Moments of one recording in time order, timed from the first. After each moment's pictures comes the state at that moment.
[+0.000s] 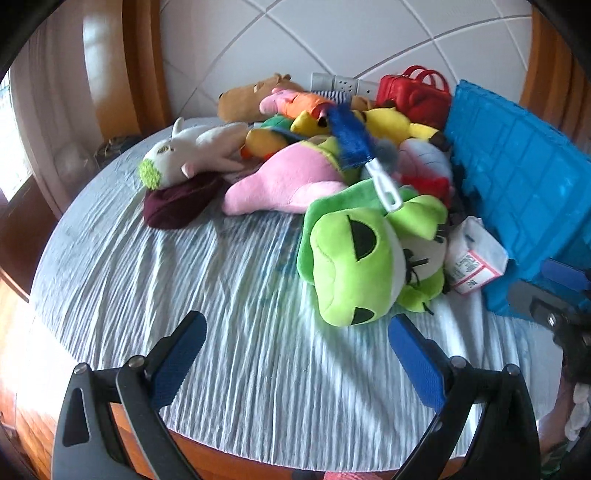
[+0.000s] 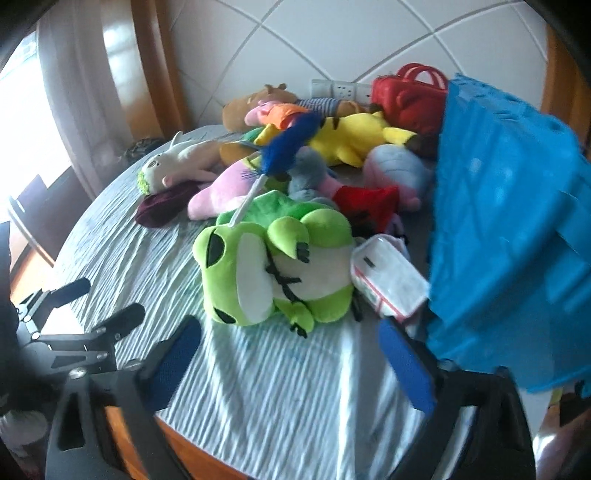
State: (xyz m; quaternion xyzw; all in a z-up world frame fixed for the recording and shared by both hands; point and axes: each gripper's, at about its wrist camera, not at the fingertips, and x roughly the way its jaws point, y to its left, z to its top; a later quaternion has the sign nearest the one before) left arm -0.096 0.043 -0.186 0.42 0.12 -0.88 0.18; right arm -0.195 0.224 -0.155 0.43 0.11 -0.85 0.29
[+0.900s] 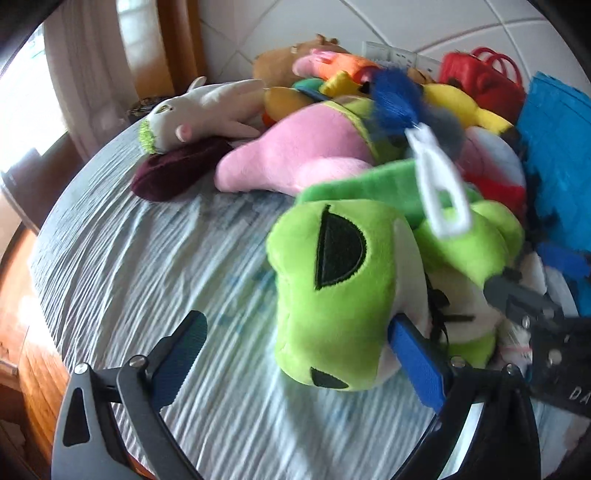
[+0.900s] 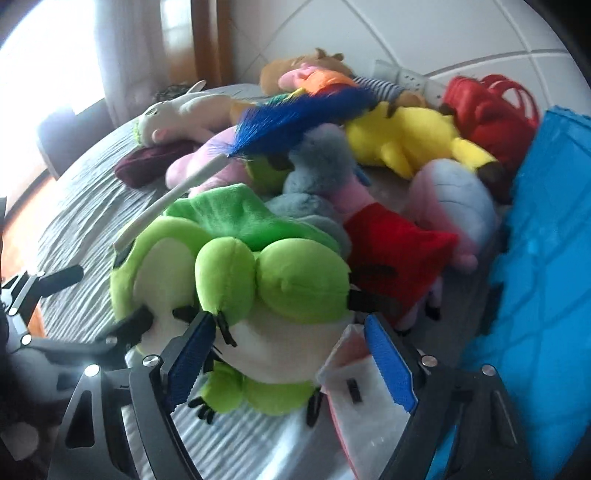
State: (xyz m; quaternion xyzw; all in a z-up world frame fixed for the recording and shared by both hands) left arm -0.202 0.053 -0.249 0.45 0.16 -0.83 0.29; right arm -0.320 0.178 -0.229 0.42 0.23 -0.79 0.38
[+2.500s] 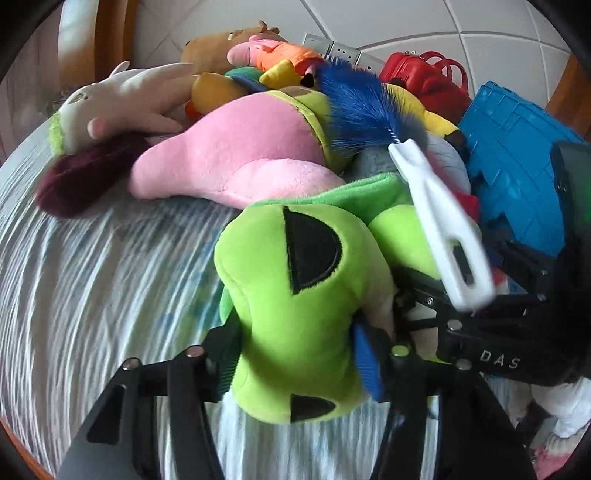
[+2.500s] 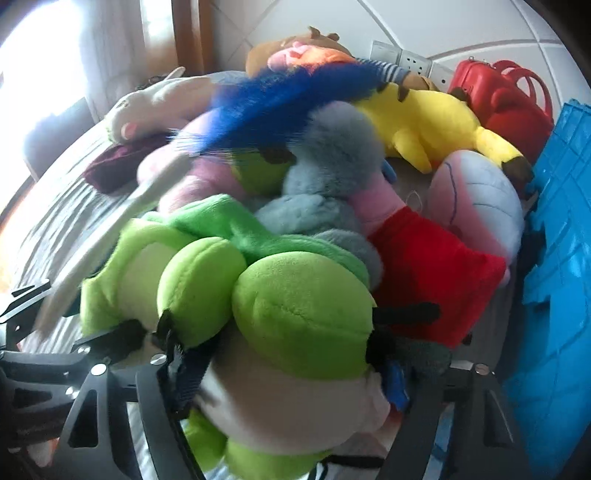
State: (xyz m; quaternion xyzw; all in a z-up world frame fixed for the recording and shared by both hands) left arm -0.214 0.008 -0.271 0.44 0.22 -0.86 0.10; right arm -0.343 0.136 -0.256 0.44 0.22 -0.79 0.35
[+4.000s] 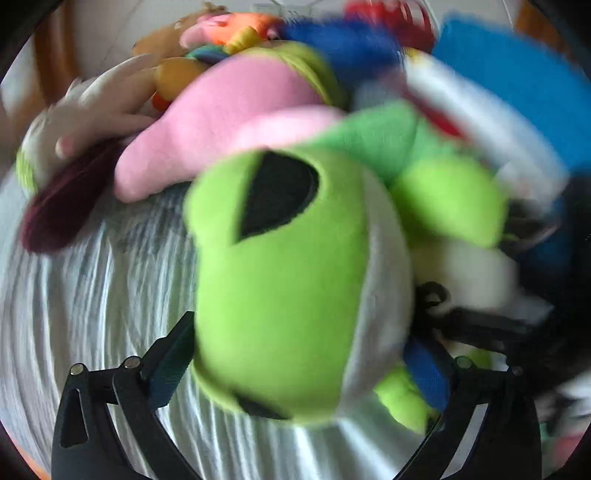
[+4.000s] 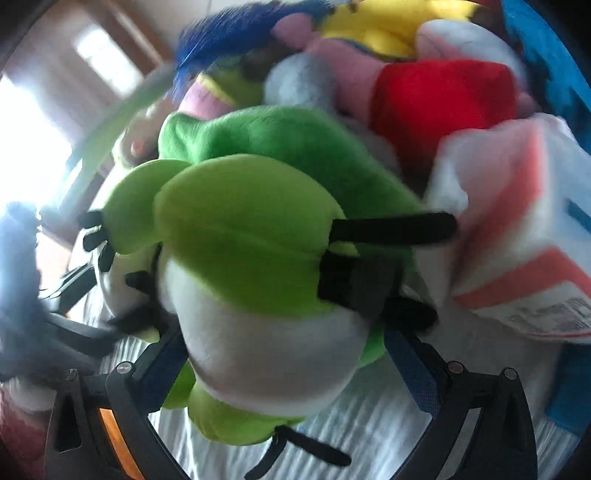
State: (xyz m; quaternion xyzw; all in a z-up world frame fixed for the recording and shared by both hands) left arm -0.224 0.001 -0.305 0.49 0.09 -0.86 0.05; right arm -0.314 0.172 -0.305 0.54 0.04 -0.76 0.36
